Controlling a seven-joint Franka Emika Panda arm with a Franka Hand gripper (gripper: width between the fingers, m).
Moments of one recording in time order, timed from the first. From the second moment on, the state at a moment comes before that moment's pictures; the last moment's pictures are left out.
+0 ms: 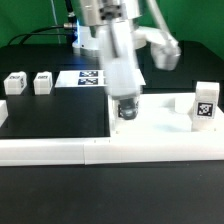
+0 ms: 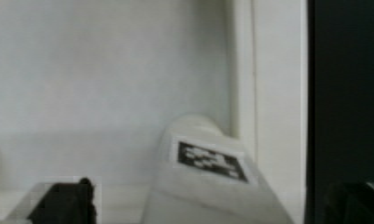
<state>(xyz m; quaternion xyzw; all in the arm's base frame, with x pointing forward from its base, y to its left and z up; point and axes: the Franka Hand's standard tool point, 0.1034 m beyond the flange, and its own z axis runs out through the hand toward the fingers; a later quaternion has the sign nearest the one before) 0.625 0.008 0.065 -0.73 0.67 0.03 0.08</state>
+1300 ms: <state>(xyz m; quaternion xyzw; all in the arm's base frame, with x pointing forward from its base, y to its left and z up) 0.626 0.001 0.065 -0.91 0.41 0.00 0.07</state>
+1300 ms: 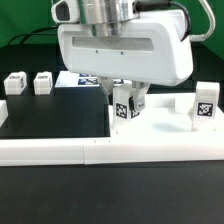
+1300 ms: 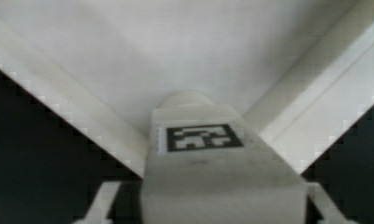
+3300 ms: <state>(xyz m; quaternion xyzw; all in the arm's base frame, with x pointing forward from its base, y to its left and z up) 0.629 0.011 0.112 -0.55 0.83 0.03 0.09</state>
